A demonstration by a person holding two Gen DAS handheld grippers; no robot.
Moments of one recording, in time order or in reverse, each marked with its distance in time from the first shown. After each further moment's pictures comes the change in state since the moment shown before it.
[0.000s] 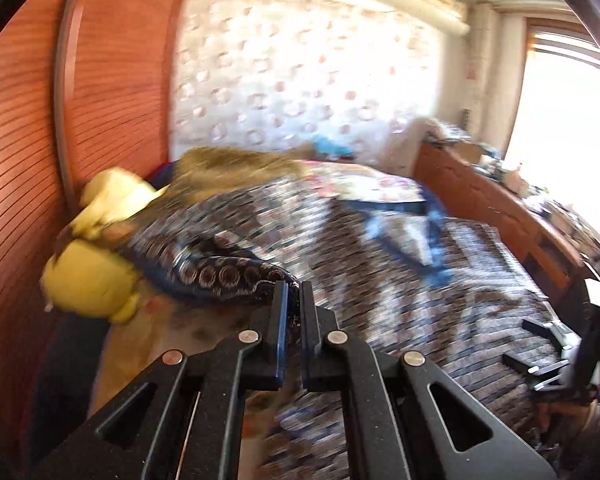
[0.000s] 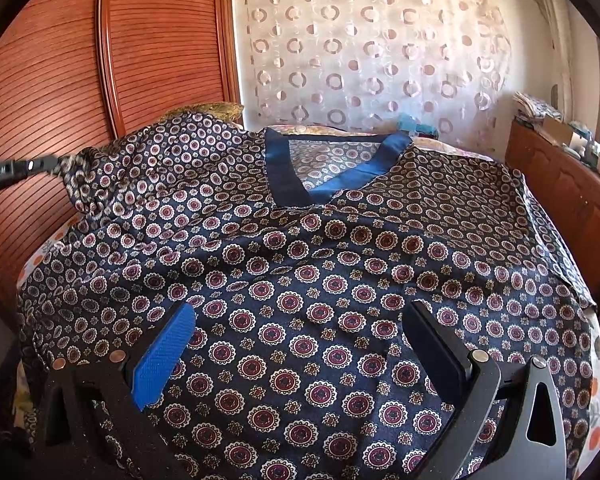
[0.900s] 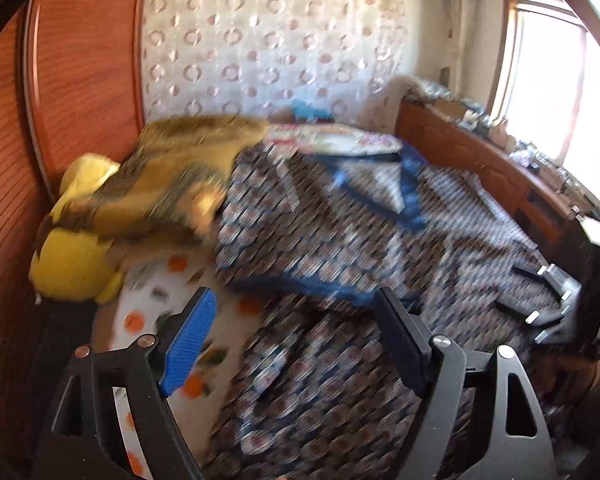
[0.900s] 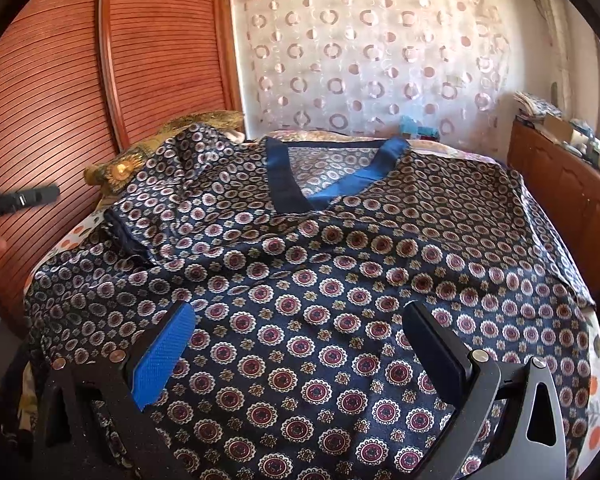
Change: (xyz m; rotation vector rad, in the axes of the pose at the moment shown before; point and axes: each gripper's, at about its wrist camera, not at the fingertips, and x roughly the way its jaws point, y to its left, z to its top) left arm 0.001 -0.016 -0.033 0.071 0.150 0.009; right arm -0.005 -0.007 0.002 0.003 -0.002 0.032
